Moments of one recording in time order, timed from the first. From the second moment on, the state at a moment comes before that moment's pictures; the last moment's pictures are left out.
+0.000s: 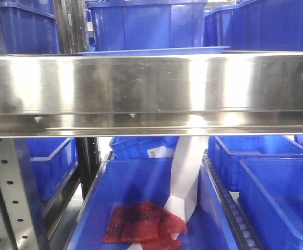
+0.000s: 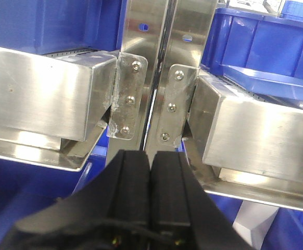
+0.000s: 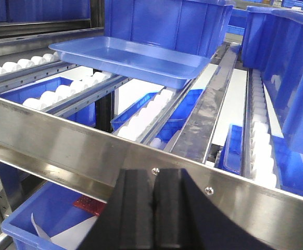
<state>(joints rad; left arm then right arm) -0.02 -0.01 0.03 -0.04 0.08 -0.12 0.41 0.33 -0.42 -0.20 0.34 0.17</state>
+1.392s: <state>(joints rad) -0.02 -0.01 0.03 -0.04 0.08 -0.12 0.02 -0.01 0.03 -0.02 0.10 0.13</state>
